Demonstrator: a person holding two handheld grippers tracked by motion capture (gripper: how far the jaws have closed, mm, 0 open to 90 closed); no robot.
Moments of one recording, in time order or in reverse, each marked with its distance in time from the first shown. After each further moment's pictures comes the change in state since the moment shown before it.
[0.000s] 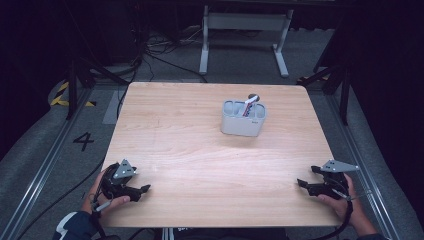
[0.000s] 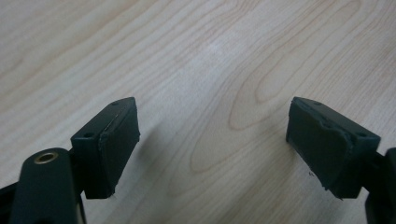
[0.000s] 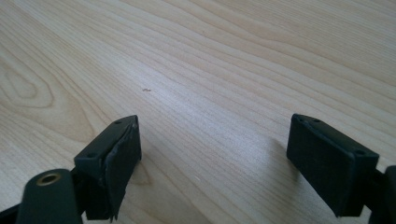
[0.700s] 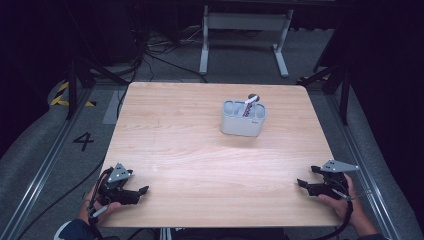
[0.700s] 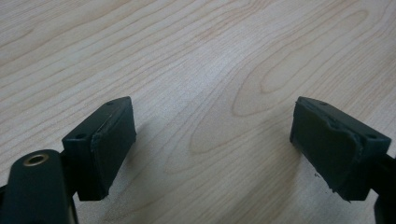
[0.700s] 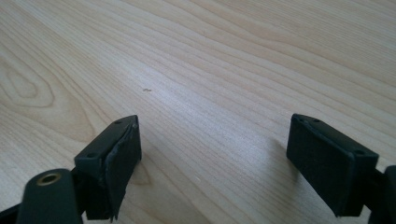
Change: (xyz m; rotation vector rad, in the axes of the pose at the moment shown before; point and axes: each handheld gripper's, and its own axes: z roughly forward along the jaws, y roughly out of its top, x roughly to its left) left arm -0.003 -0.011 -0.002 -0.049 0.040 -0.066; right arm 0.000 0.000 0.000 0.001 0.003 -0.004
